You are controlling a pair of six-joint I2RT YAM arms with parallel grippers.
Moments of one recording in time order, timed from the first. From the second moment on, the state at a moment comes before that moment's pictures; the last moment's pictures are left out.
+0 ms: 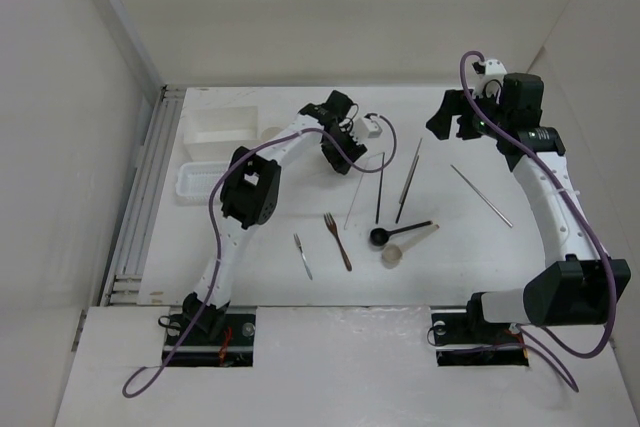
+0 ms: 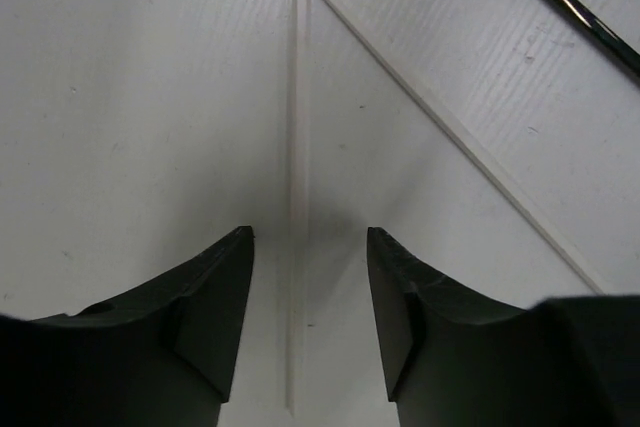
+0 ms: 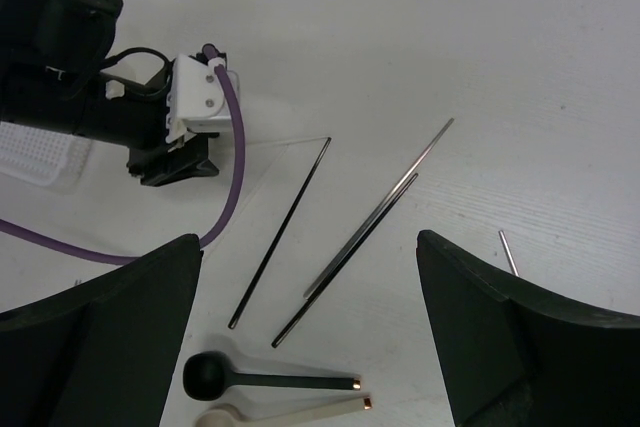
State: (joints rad) left arm -0.57 2.41 2.10 -0.83 0.32 0.50; right arm 0.01 1.34 1.34 -0.50 -0.41 0.06
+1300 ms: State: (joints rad) left arm -0.58 2.06 2.10 -1.00 0.20 0.65; right arm 0.02 1.33 1.30 -0.39 -0.44 0.11
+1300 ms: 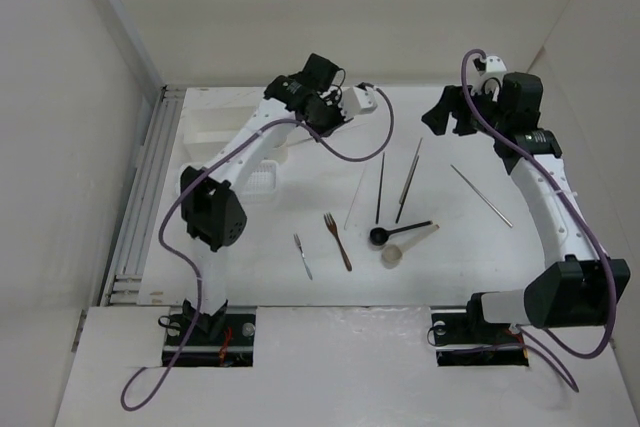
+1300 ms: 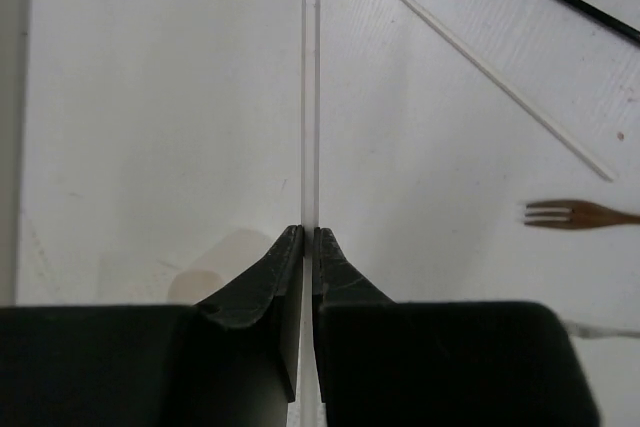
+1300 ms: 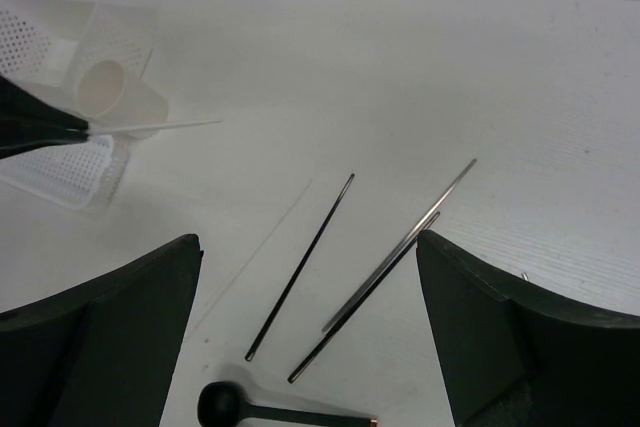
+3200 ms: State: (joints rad) left arm 0.00 1.70 1.34 -0.75 0.39 1.29; right arm -0.10 1.78 1.48 -0.83 0.08 0.18
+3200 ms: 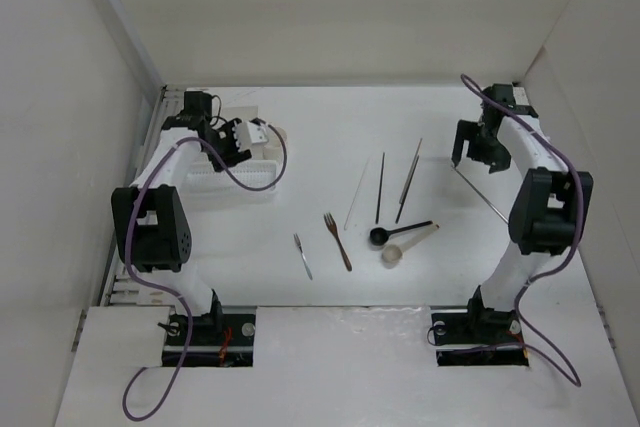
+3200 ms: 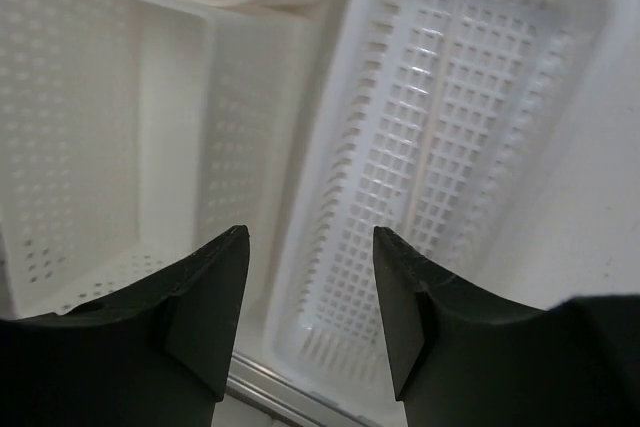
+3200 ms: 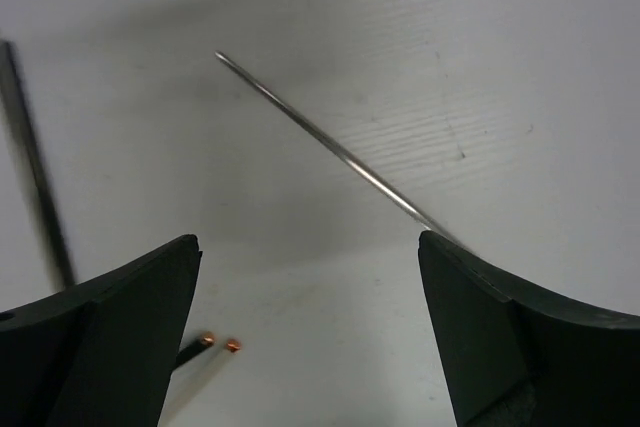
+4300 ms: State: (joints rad) left arm 0.00 1.70 1.66 -0.69 0.32 0.62; right arm -0.11 2.08 1.55 -0.90 0.19 -0.13
